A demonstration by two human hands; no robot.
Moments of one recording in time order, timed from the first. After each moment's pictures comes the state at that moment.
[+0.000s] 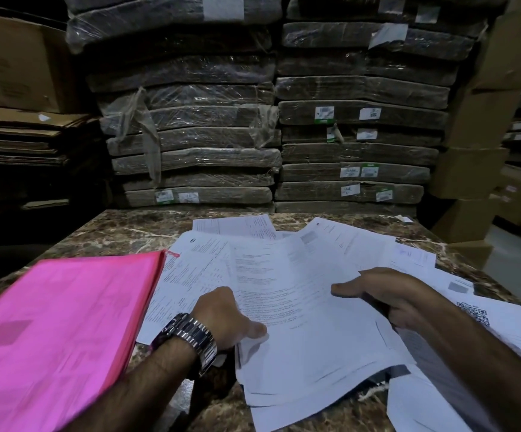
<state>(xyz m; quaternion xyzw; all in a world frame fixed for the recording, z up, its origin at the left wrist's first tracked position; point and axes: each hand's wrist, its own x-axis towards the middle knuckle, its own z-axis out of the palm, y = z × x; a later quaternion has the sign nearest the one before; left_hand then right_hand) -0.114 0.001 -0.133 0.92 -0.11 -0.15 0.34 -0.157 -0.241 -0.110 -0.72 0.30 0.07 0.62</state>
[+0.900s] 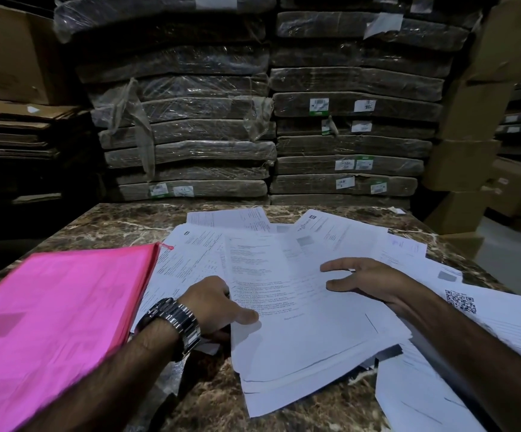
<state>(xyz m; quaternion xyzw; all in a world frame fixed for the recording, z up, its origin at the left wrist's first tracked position) -0.099 0.008 -0.137 0.91 -0.13 -0.20 0.35 -0.150 -0.262 -0.131 -0.77 0.18 0.07 0.61</state>
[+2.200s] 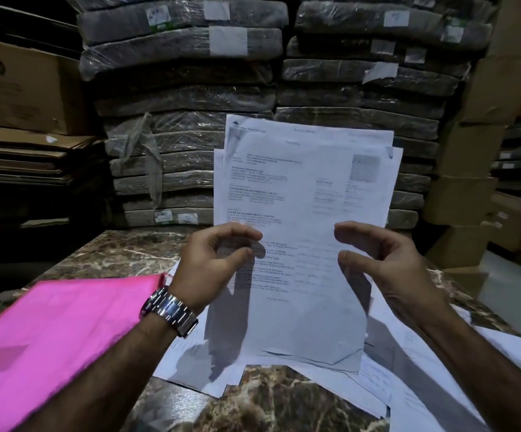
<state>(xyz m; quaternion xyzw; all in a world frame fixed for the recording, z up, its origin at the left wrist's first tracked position) -0.078 0.007 -0.074 0.67 -0.33 0.10 0.66 -0.156 -0.236 -0.074 -0.71 -0.09 -0.29 0.64</state>
